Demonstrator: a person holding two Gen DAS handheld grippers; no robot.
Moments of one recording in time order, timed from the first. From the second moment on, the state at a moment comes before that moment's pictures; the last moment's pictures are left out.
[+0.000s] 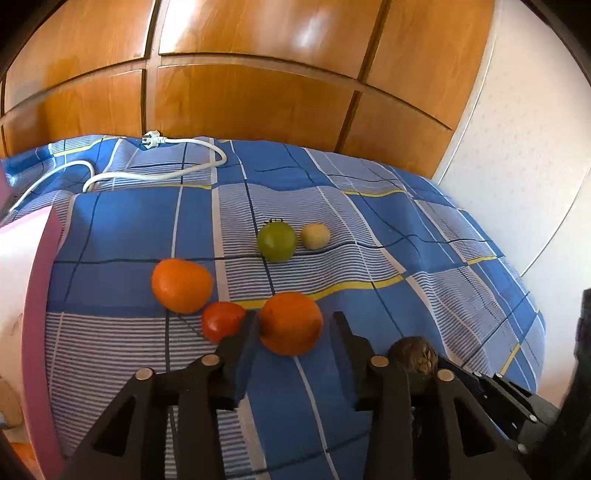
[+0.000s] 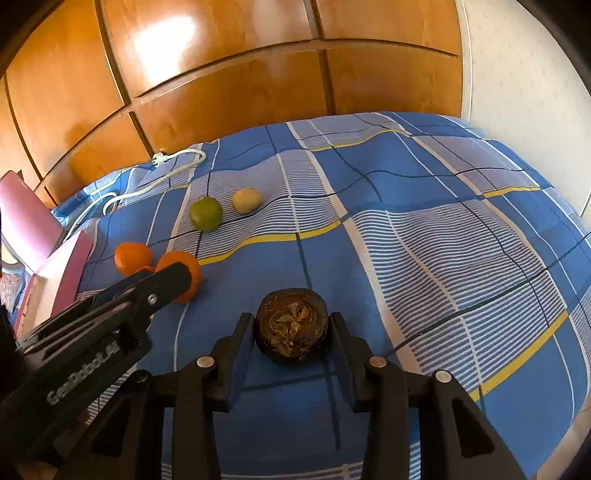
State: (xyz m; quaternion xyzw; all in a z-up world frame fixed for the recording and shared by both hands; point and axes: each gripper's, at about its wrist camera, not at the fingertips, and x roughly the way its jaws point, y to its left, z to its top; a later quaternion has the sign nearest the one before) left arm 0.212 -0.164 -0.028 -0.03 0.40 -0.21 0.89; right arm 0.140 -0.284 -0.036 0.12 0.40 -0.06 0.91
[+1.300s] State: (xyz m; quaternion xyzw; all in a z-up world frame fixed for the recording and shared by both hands) left arm 0.129 -0.116 -0.051 0.03 0.36 -0.09 0.93; right arm 0.141 -0.274 -0.038 0.09 0.40 -0.06 0.91
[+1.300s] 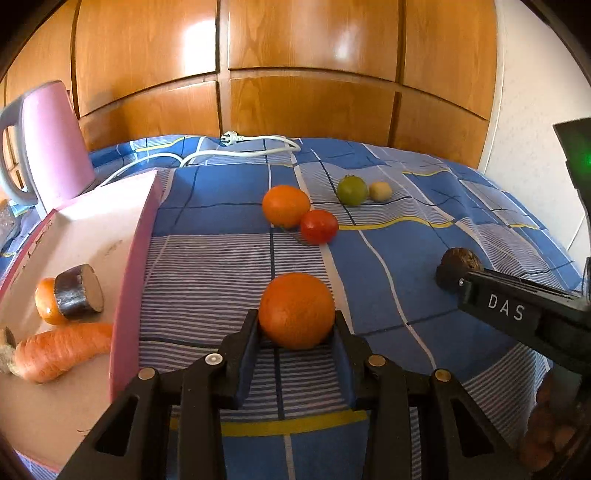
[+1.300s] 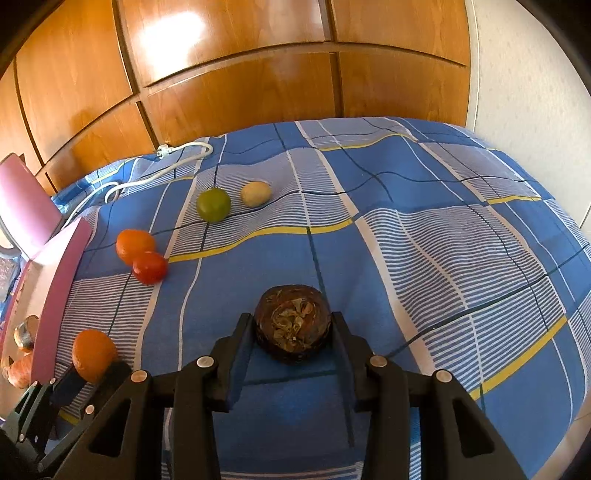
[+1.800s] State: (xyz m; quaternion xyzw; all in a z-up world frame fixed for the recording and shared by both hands) left arm 0.120 -0.112 -0.044 0.03 0.36 -0.12 0.92; right arm 0.140 -0.241 -0.032 0.05 0.40 -0.04 0.92
